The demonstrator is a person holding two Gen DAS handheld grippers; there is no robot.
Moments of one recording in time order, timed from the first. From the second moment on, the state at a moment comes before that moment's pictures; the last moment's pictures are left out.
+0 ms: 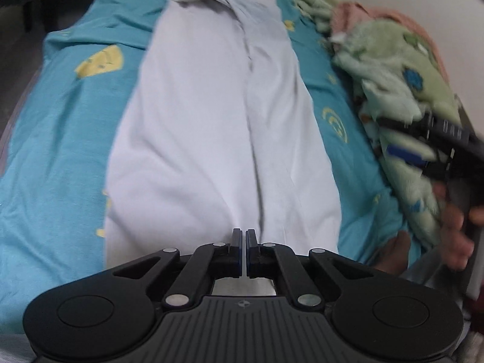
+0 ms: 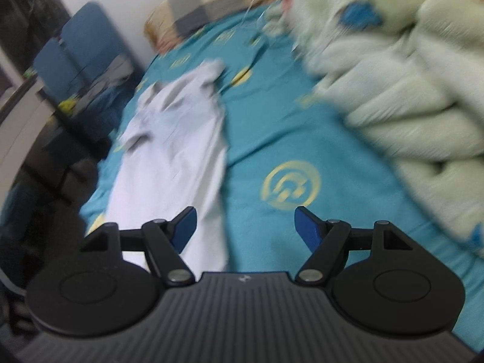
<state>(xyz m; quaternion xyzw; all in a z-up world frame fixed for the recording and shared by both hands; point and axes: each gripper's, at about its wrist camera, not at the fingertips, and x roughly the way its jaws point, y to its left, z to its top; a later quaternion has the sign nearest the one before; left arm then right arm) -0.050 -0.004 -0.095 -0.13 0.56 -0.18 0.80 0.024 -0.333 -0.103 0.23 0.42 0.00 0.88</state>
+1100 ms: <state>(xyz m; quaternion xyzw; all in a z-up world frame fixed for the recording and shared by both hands) -0.029 0.025 -0.103 -0.15 0.61 -0.16 0.76 0.001 -0.179 -0.142 -0.02 0.58 0.12 0.80</state>
